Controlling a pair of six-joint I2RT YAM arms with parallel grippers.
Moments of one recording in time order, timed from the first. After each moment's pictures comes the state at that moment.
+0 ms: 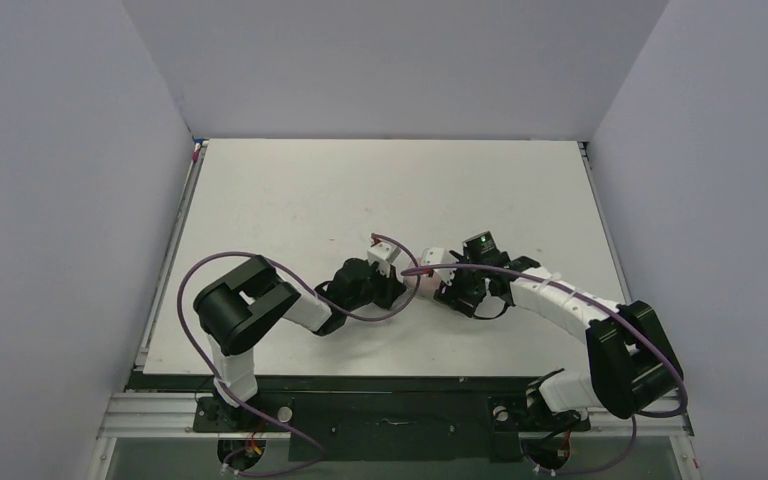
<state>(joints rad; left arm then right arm) -0.82 1.86 0.62 0.84 0.07 -0.35 0.48 1.37 0.71 -0.40 -0.24 -0.73</state>
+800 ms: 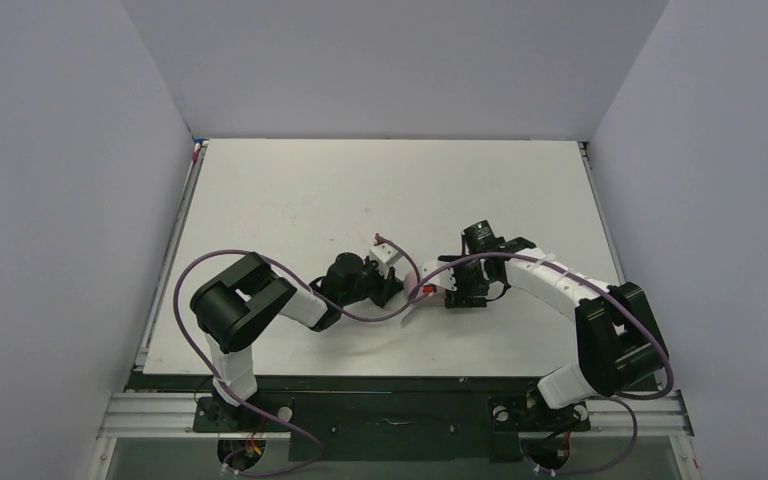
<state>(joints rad) -0.76 1.86 0.62 0.86 0.22 -0.17 0.44 1.47 0.84 -0.60 -0.30 -1.22</state>
